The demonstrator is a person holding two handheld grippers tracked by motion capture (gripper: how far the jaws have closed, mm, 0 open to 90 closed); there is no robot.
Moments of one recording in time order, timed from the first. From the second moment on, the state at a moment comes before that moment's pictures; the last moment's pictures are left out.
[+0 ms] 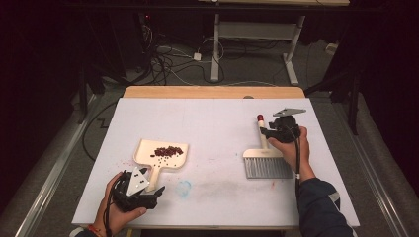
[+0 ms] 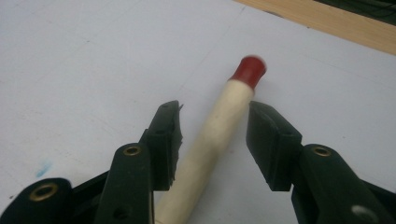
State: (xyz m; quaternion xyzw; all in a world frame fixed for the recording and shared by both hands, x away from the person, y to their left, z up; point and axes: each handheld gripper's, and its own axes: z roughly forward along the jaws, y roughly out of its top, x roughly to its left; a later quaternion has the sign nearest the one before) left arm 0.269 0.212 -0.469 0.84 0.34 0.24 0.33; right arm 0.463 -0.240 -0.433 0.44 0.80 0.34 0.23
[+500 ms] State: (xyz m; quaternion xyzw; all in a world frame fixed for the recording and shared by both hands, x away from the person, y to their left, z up) left arm 0.269 0.214 -0.469 0.85 0.34 0.24 0.33; right arm 0.463 -0.242 -0.439 0.45 0.79 0.35 0.23
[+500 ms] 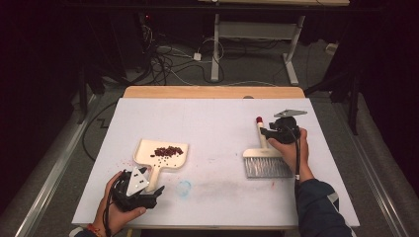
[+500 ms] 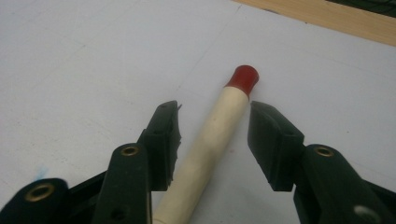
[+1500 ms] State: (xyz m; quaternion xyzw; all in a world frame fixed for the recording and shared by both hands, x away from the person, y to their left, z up) left arm 0.268 0.213 -0.469 0.85 0.34 0.24 0.33; right arm 0.439 -0.241 -0.409 0.43 0.73 0.44 0.28
